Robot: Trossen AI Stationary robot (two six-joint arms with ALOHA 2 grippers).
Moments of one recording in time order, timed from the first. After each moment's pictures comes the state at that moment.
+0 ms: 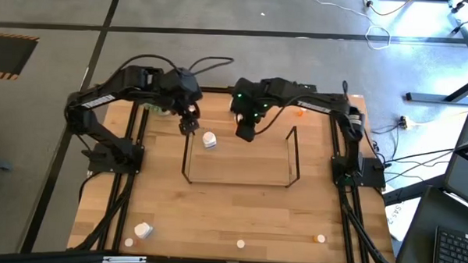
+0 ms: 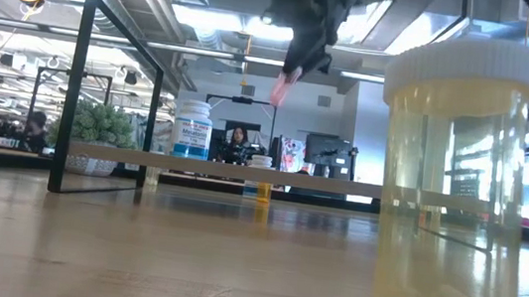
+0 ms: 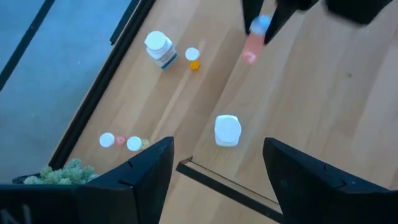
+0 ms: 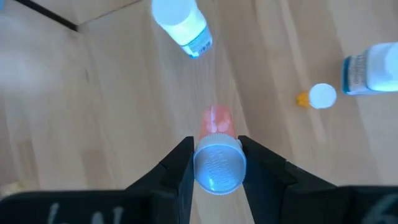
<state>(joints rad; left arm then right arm) 0.19 1.43 1.85 -1.34 -0.22 -0.21 -0.27 2.00 1.98 -1.15 -0.22 0.05</state>
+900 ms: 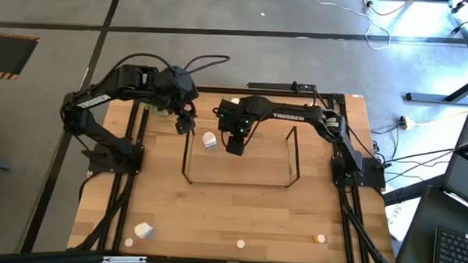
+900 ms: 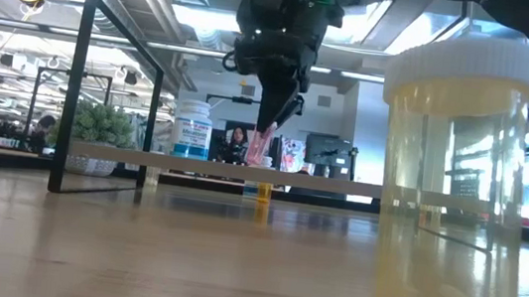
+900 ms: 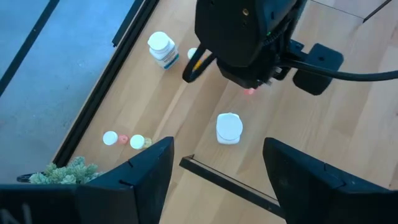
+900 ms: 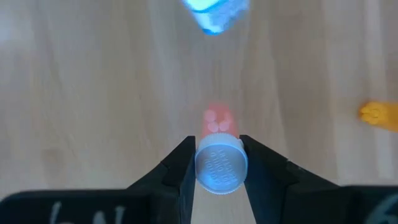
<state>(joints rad) 0.19 1.41 1.85 -1.35 -0.23 -0.21 -0.21 2.19 1.98 -1.09 -0.18 0.01</state>
